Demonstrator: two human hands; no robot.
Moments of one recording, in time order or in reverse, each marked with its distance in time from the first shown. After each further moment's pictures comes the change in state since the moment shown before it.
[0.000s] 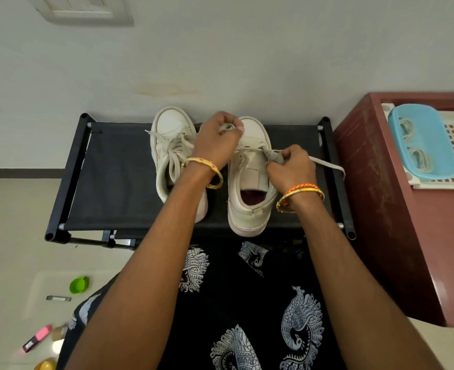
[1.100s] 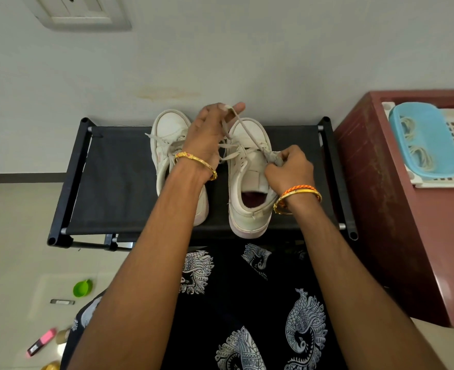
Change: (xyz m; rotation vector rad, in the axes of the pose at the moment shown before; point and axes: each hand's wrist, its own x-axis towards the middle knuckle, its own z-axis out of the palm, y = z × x) left_hand 0.003 0.011 -0.005 -0.763 -0.027 -0.151; right_hand -0.005 -0.005 0.000 -0.021 -0.016 0.003
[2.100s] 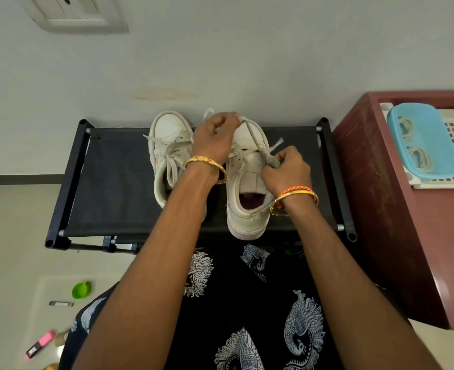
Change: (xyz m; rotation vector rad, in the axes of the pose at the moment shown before) left_hand 0.000 -0.015 0.007 0.463 0.109 0.121; right_hand 0.002 0.005 0.003 -0.022 0.007 -0.012
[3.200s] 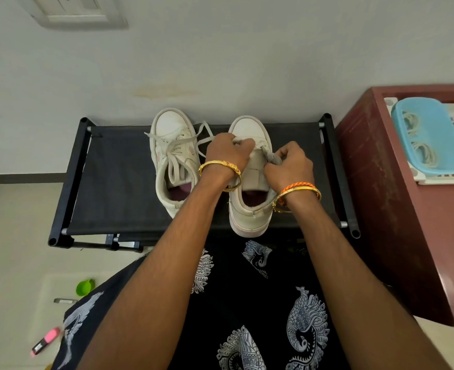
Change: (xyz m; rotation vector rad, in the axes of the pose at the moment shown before) left_hand -0.005 -0.009 0.006 0.608 -0.103 -0.067; right_hand 0.001 -0.001 0.000 -0.022 0.015 0.006
